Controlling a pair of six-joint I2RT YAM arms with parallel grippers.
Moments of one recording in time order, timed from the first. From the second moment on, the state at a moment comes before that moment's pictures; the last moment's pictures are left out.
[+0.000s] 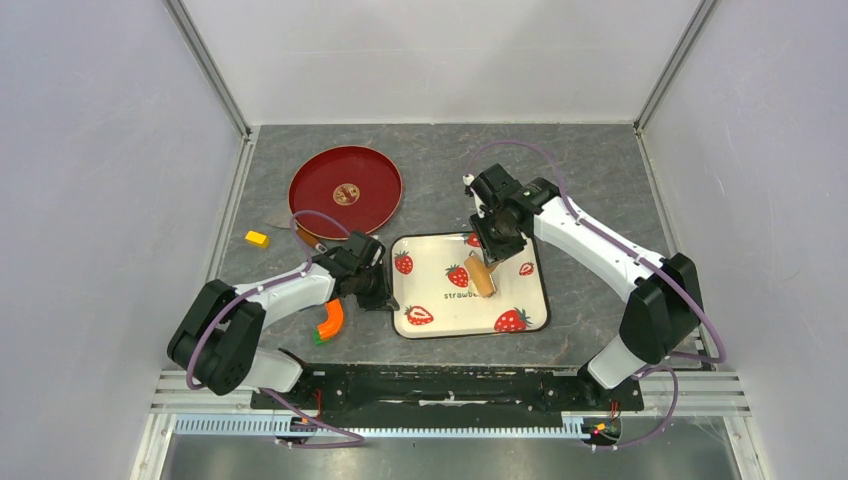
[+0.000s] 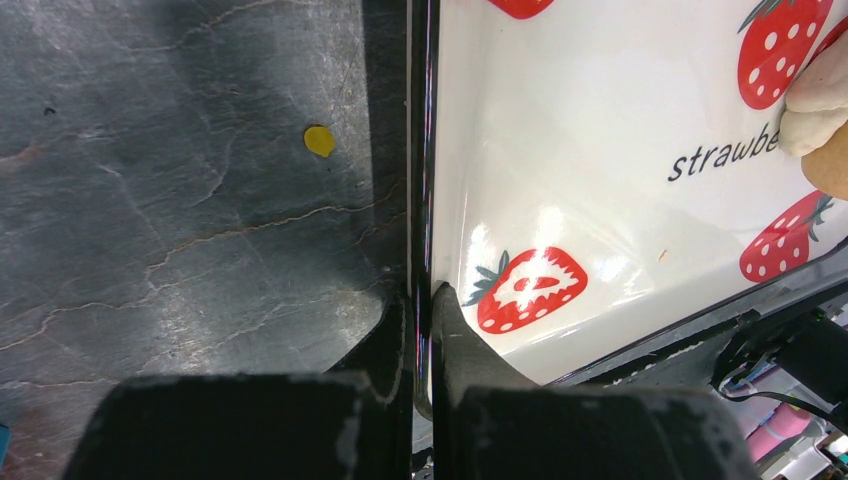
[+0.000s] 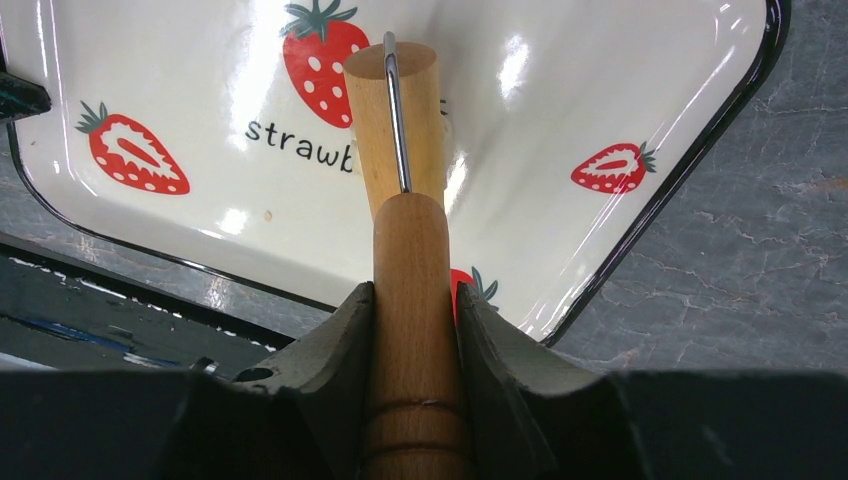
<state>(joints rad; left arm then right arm) -0.56 1.40 0.61 -0.33 0.22 -0.74 0.63 1.62 1.34 -1.00 0.02 0.22</state>
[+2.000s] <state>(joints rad) -0.56 1.43 0.62 -0.28 0.26 -0.73 0.64 1.65 1.17 -0.70 -0.32 0.29</state>
